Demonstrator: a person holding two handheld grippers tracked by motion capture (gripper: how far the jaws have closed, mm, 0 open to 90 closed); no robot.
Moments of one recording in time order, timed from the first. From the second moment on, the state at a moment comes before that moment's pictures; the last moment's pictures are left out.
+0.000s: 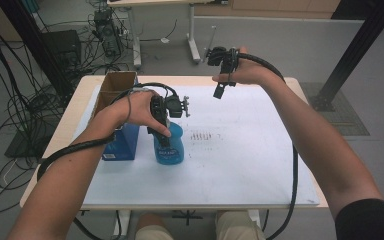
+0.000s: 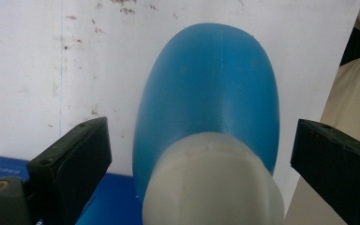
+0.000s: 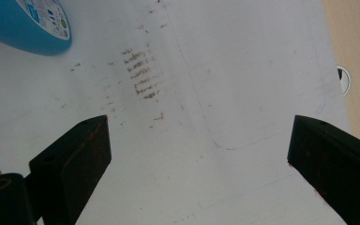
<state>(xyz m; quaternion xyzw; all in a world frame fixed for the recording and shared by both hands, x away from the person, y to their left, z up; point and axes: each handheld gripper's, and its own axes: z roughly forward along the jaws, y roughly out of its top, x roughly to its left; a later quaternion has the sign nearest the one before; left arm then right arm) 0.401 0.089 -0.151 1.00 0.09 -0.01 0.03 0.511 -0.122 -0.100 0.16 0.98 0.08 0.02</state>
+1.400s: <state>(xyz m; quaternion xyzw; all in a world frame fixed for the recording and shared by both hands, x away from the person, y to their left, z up) 0.400 0.091 -0.150 1.00 0.09 -0.01 0.04 0.511 -0.121 -0.099 0.16 0.98 0.07 0.02</state>
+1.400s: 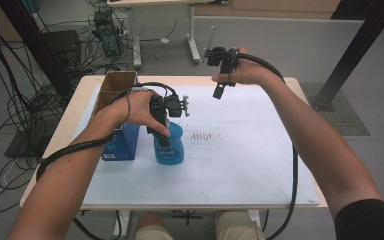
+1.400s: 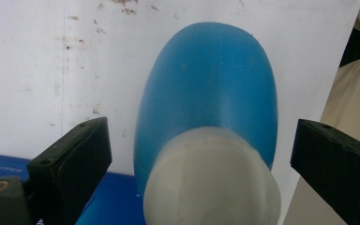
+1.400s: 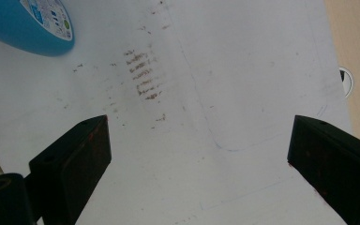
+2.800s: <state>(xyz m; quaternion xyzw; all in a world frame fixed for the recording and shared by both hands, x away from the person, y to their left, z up) 0.396 0.094 -0.151 1.00 0.09 0.00 0.04 0.510 -0.119 -0.100 0.16 0.98 0.07 0.02</state>
